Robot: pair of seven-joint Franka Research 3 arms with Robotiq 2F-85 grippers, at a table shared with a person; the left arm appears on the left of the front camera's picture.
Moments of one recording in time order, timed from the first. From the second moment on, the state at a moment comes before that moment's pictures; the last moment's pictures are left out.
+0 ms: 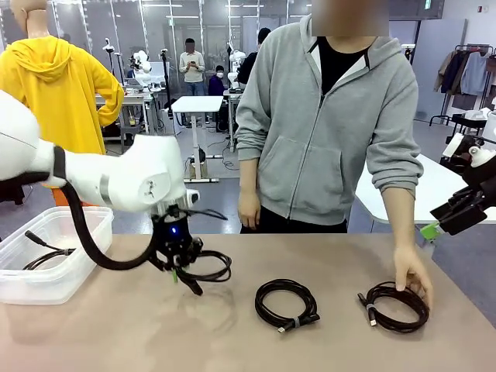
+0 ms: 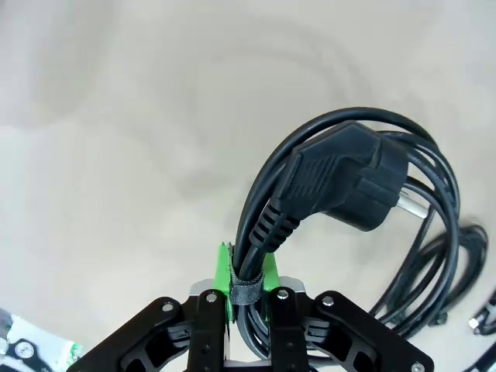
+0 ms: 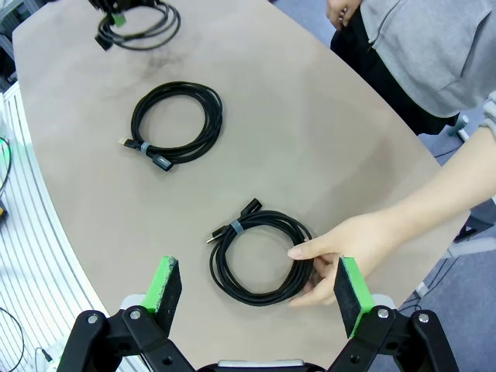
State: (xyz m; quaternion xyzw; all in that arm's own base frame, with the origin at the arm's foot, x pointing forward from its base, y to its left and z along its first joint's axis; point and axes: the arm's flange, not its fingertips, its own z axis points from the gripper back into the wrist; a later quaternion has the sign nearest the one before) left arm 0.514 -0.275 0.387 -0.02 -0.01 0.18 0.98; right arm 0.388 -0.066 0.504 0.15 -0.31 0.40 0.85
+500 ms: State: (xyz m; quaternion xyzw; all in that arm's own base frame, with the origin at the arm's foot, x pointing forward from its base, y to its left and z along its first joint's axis) left arm 0.485 -0.266 0.464 -0.01 -0.07 0.13 0.99; right arm 0.388 -0.066 0.504 0.15 -0.31 0.40 0.85
